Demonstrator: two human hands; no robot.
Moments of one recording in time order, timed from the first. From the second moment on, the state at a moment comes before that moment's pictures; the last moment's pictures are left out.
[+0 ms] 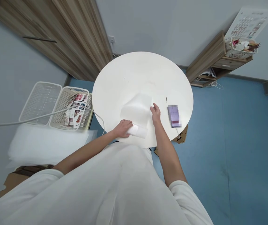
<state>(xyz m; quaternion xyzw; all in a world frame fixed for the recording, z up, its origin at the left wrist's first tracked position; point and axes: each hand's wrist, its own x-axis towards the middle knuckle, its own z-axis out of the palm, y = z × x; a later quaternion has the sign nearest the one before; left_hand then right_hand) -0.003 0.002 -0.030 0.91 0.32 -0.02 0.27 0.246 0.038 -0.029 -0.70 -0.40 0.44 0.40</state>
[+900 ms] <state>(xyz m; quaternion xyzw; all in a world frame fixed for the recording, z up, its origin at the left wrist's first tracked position) -0.024 0.000 -0.021 0.82 0.44 0.05 0.37 0.201 -0.036 -0.013 -0.62 -0.64 0.44 0.11</state>
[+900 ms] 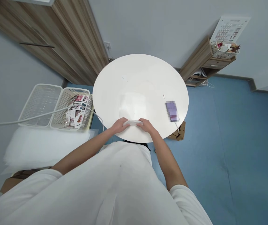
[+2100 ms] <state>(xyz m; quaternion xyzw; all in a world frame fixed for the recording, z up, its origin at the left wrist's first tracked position) -0.014 -0.001 -0.047 0.89 0.42 -0.02 0.17 0.172 -0.015 -0.035 -0.63 -0.74 0.19 0.14</state>
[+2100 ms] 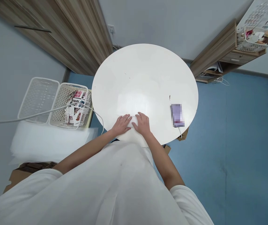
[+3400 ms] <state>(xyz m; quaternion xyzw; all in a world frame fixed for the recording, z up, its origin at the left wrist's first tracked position) 0.011 0.032 -0.022 0.87 0.32 0.00 0.38 0.228 -0.062 -0.011 -0.64 -0.66 0.37 0.13</state>
